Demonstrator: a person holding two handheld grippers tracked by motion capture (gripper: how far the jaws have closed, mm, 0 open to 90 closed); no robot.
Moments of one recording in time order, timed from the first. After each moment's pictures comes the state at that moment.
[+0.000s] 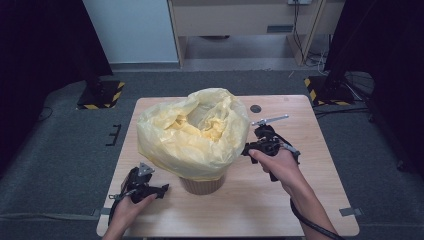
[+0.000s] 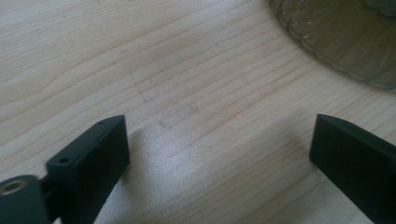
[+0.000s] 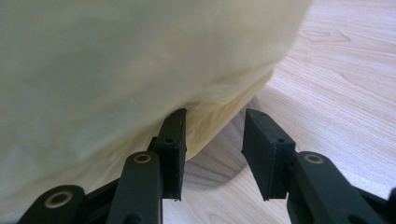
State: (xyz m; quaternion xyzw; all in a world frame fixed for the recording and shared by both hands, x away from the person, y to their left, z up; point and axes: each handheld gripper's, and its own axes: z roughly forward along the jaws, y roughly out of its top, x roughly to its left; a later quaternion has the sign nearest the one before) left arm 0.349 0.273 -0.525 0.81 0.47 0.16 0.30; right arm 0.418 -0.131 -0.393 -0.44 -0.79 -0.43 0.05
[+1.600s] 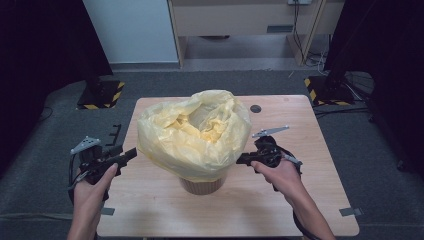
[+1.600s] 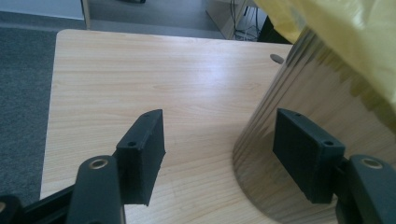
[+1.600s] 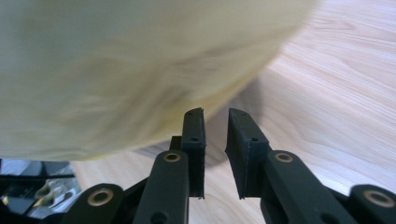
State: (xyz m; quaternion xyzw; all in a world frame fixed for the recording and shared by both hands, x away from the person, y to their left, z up) left arm 0.330 0.335 -0.376 0.66 0.55 0.18 0.48; right arm 0.393 -0.136 -0.406 -0.41 -0.80 -0.43 0.02
